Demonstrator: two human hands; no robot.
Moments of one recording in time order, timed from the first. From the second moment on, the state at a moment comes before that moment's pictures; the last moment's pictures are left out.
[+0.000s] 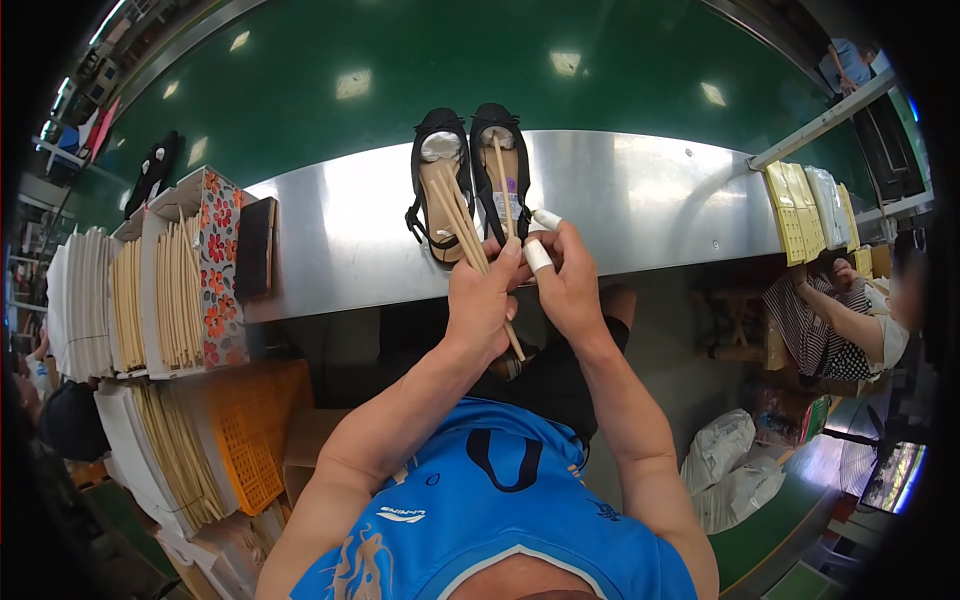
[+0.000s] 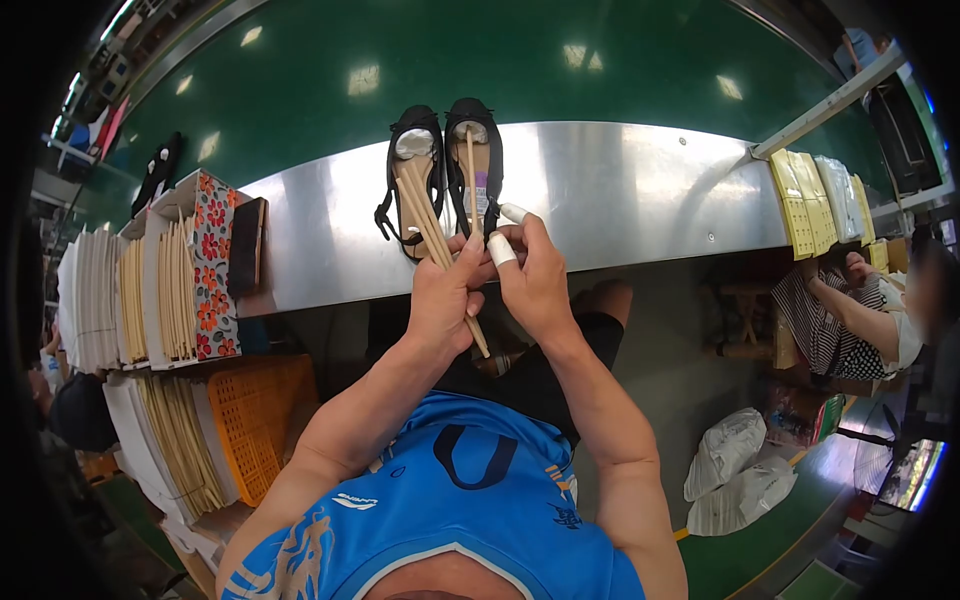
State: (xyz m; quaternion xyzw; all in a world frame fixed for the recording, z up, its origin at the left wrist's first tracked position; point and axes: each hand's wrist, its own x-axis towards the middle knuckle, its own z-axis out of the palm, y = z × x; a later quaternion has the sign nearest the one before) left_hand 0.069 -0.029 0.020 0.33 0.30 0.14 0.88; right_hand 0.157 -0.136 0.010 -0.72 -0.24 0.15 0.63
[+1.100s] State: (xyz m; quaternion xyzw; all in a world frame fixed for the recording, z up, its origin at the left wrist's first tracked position) left_hand 0.012 -0.004 0.019 0.51 0.19 0.12 0.83; right_hand 0.078 -0.166 0.013 -0.67 -0.32 0.40 0.54
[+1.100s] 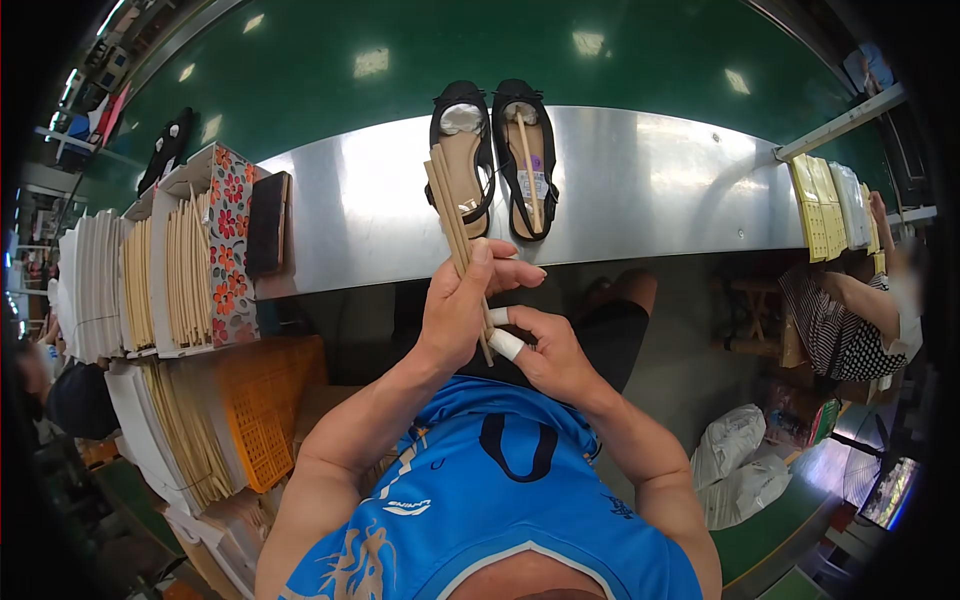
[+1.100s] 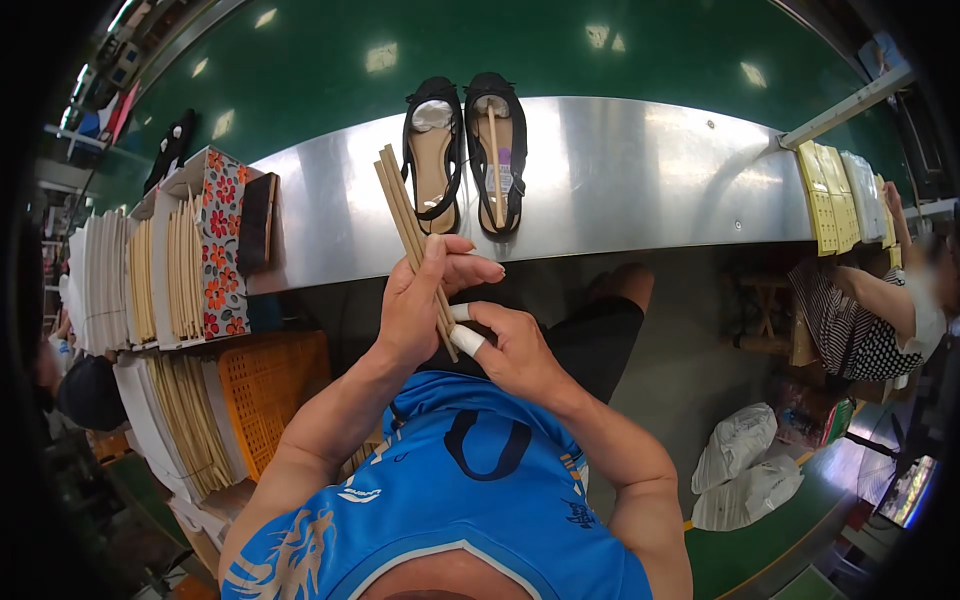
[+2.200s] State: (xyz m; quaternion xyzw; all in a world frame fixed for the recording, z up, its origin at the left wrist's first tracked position) left_hand 0.014 0.042 0.040 0.87 0.15 0.20 0.42; right_hand 0.106 -0.143 0.033 -0.48 -0.06 0.56 0.67
